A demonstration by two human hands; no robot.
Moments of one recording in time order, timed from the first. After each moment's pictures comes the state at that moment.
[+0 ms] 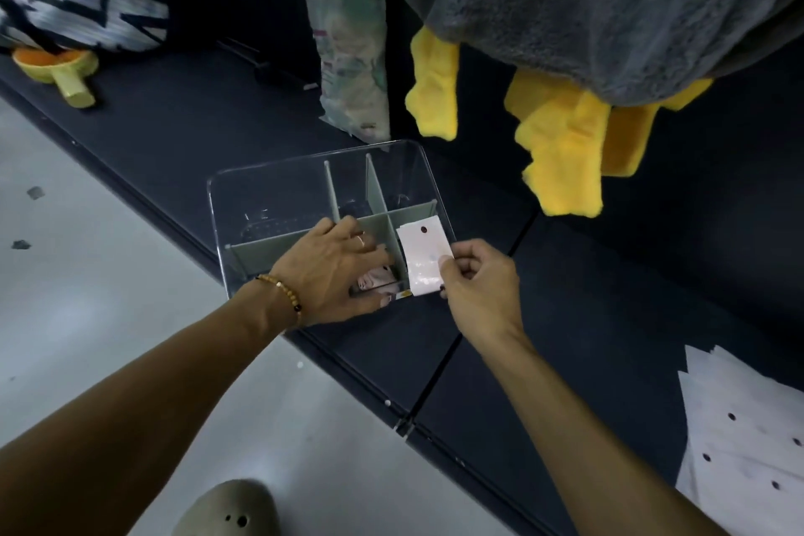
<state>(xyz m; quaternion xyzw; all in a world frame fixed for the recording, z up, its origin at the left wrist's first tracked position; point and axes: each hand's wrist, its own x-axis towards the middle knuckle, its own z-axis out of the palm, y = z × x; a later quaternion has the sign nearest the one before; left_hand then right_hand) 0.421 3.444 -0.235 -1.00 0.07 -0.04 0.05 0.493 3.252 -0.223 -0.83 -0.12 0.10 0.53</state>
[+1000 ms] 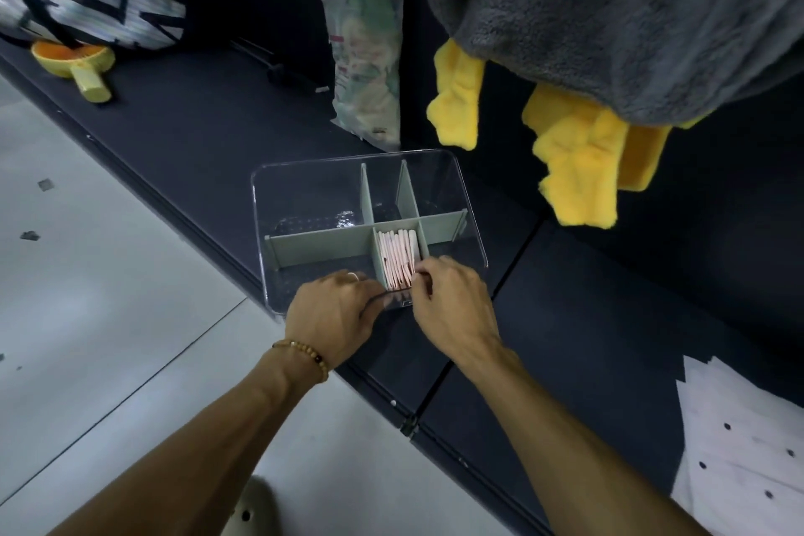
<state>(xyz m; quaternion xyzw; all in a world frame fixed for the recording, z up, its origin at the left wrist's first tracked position) 0.386 3.404 -0.254 -0.97 -0.11 -0.14 -0.14 0.481 3.273 -0.231 -0.91 -0.34 0.02 0.25</state>
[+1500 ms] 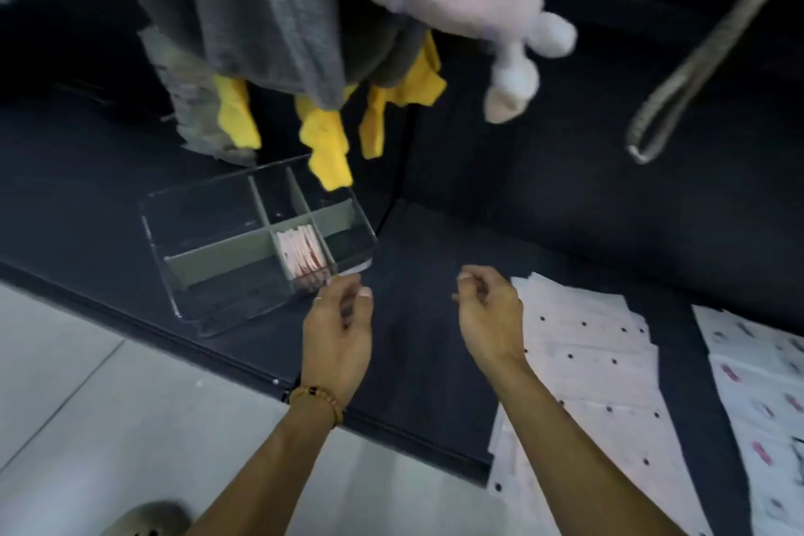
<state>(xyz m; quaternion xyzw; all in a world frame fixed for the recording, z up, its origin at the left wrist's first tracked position) 0.397 3.226 -0.207 -0.74 -0.23 -0.17 -0.61 0.471 3.075 -0.194 -0.85 0.04 -0.01 0.53</state>
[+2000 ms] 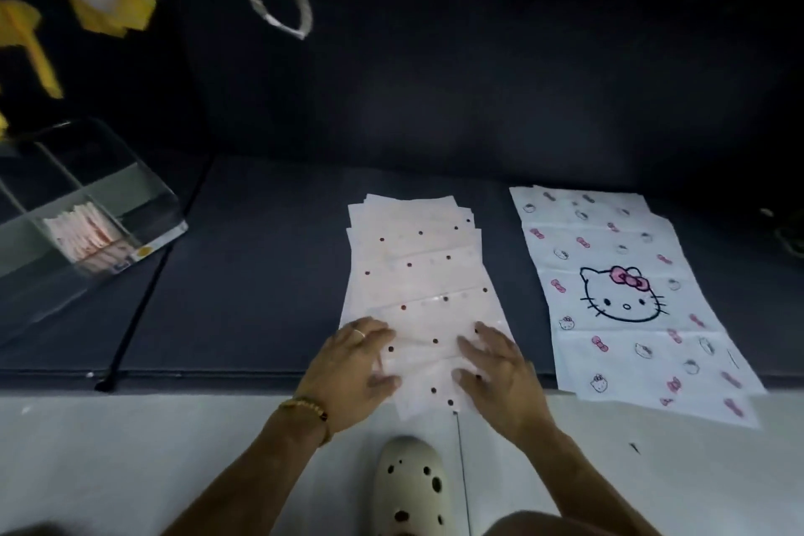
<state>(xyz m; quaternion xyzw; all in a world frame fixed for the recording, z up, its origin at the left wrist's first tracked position) 0.355 3.050 -0.271 -0.94 0.19 0.11 -0.28 0.324 2.806 -0.264 -0.98 0.01 0.12 0.16</state>
